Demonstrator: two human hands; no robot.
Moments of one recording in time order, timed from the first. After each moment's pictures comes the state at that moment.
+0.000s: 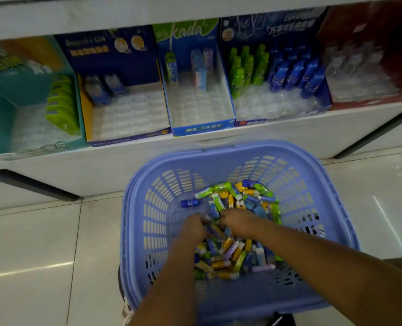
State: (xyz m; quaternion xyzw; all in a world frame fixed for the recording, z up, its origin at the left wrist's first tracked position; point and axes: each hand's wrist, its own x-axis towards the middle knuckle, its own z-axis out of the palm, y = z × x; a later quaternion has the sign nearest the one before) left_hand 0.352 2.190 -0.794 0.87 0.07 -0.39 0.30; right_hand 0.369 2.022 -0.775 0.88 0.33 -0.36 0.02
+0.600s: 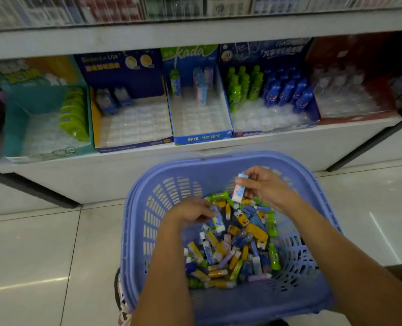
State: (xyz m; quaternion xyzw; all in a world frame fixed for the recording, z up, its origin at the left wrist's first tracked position) left_hand 0.402 2.195 -0.708 0.69 0.12 -0.44 0.57; right_hand 0.405 1.984 -0.653 0.72 -0.11 -0.21 -0.66
